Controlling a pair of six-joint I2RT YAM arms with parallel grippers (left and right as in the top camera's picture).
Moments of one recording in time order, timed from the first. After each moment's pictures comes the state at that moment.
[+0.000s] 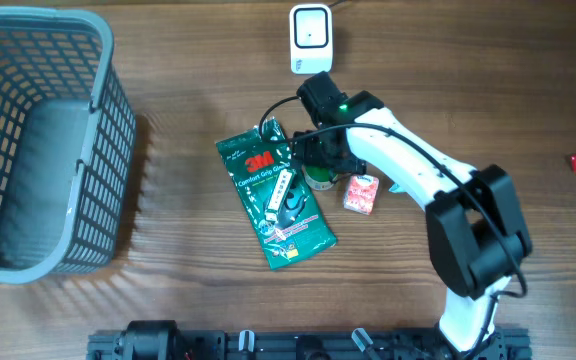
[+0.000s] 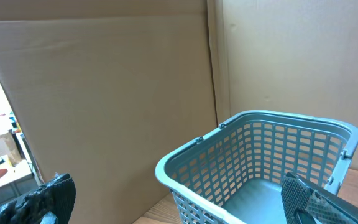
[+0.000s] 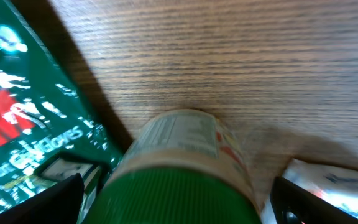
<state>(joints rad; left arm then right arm) -0.01 0.15 1.44 -1.14 -0.74 0.23 0.55 1.99 1.46 -0.89 -0.06 0.62</state>
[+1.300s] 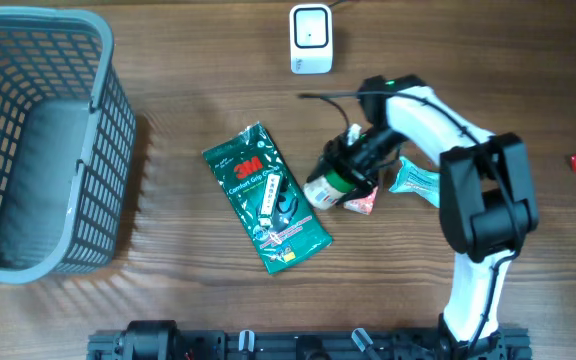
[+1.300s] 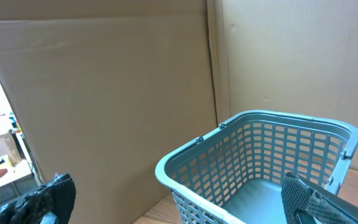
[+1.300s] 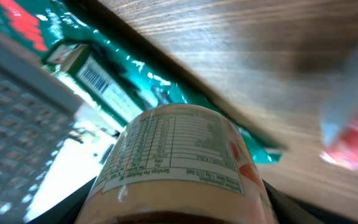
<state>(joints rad) -0.01 0.15 1.44 -1.14 -0.74 0.23 0.28 2.13 1.48 -1.24 -0.83 0.49</state>
